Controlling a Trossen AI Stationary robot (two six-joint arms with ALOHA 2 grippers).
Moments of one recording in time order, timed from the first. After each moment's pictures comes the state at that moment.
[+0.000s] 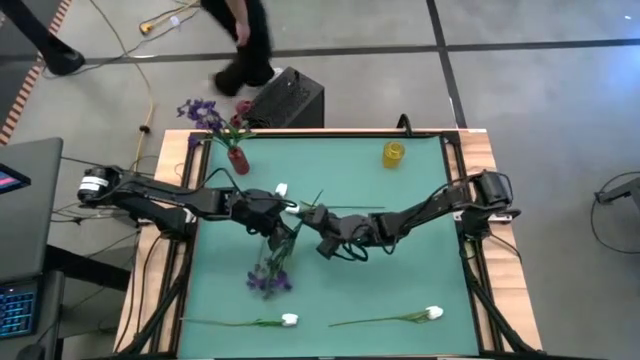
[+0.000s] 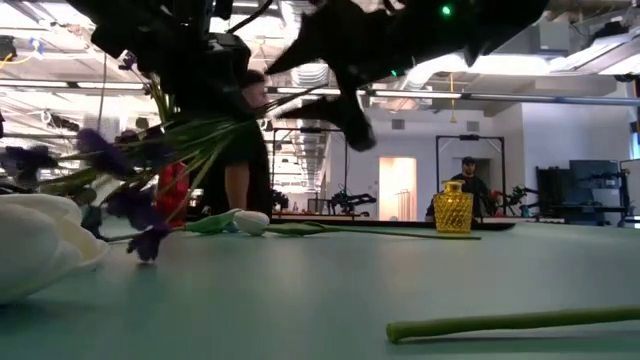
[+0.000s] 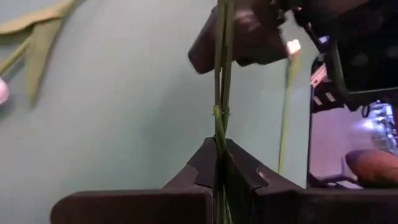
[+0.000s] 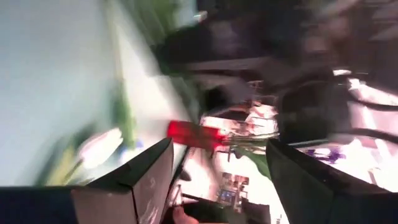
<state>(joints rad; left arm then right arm) -0.01 1.27 0.67 0.01 0.17 -0.79 0.19 1.84 1.03 0.57 0.52 -1.48</state>
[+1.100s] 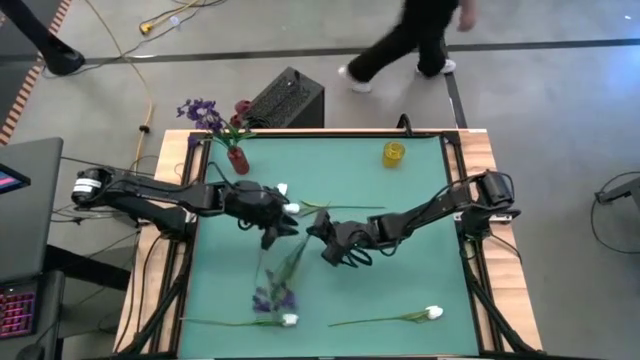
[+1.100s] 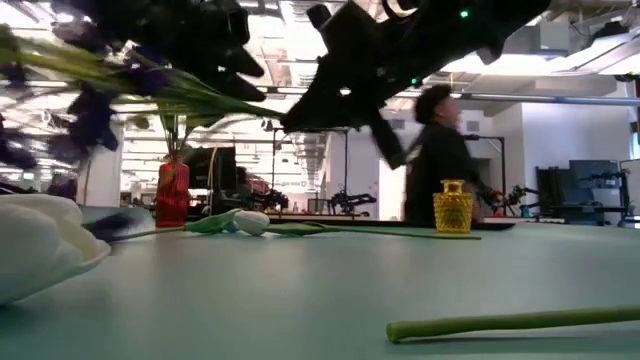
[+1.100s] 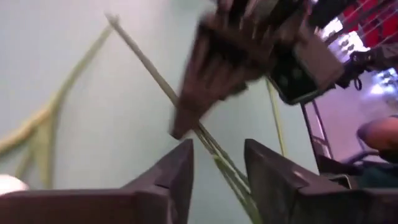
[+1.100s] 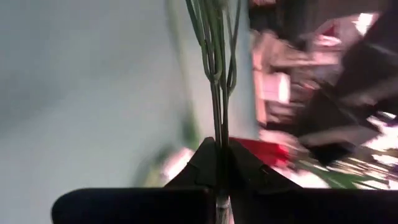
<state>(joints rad) 0.02 1.21 0.67 0.07 0.19 -0.47 0.21 1.81 1.03 0.33 0.44 -1.23</state>
